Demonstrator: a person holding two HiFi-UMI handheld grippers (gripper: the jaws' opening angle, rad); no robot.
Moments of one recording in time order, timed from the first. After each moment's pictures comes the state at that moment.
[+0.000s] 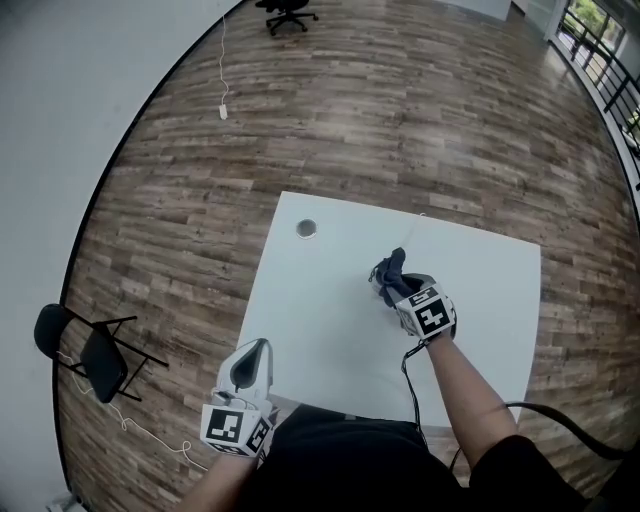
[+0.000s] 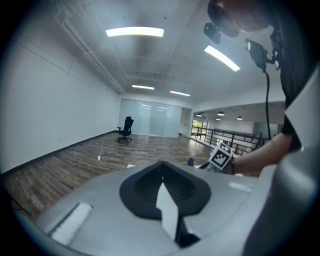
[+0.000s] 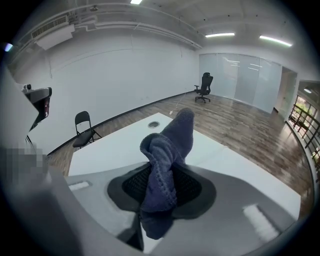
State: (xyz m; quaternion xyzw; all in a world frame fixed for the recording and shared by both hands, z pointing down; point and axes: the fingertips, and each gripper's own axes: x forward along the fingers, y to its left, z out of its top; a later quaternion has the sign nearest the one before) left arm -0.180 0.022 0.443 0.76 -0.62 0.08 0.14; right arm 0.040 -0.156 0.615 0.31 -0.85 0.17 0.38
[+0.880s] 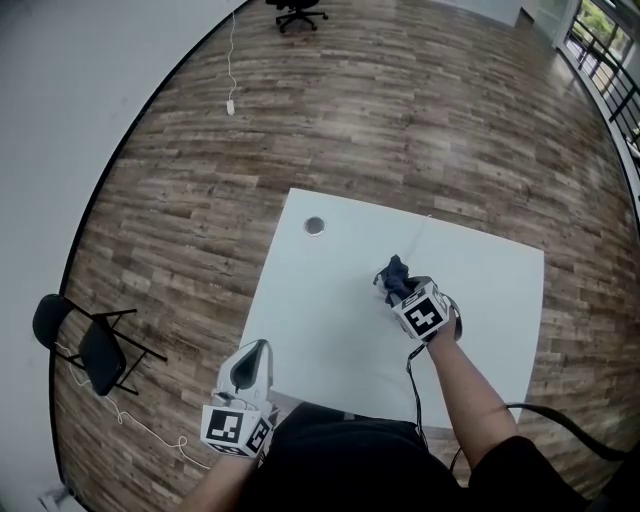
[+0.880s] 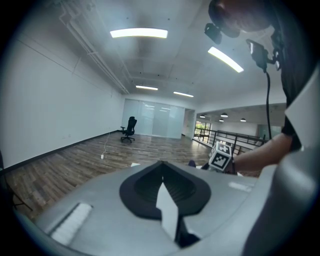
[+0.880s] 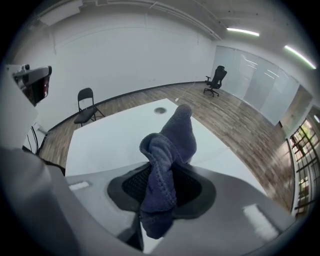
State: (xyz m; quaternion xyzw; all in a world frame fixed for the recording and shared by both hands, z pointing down) left arm -0.195 0.033 0.448 0.75 -0.64 0.07 0.15; right arm 0.031 -0.145 0.622 0.26 -0.82 0.12 0.49
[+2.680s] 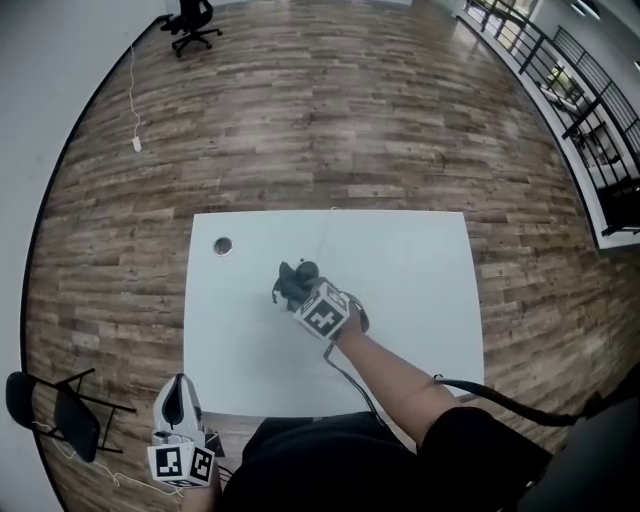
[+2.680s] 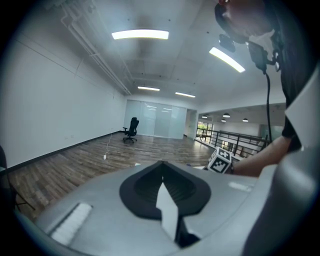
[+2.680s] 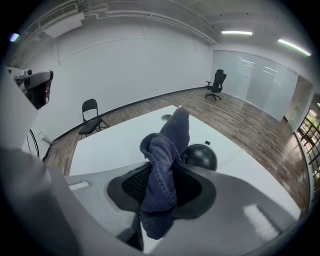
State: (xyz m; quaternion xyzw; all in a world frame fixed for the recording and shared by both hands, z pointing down) left arm -0.224 0.046 0.446 0.74 -0.65 0.07 0.16; right arm -0.022 -0.132 0.635 0.25 -0.86 0.14 0.43
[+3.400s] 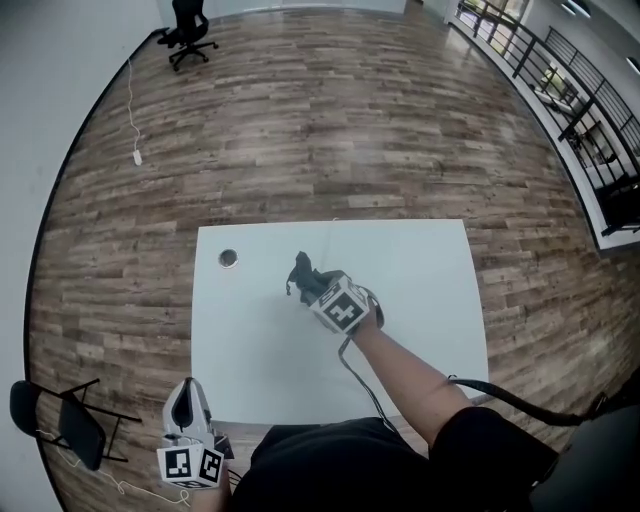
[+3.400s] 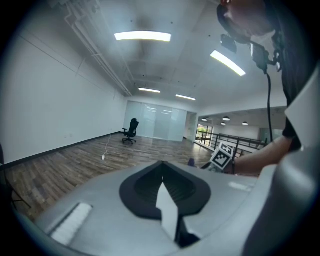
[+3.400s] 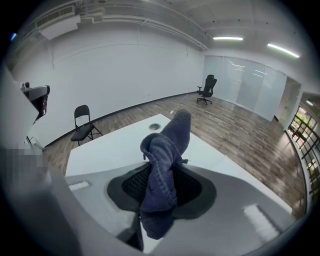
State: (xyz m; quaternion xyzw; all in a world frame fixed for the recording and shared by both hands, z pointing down) left arm -0.221 0.037 0.447 0.74 -0.65 0.05 0.16; right arm 0.007 -0.166 0.605 0.30 -0.85 0.14 0.40
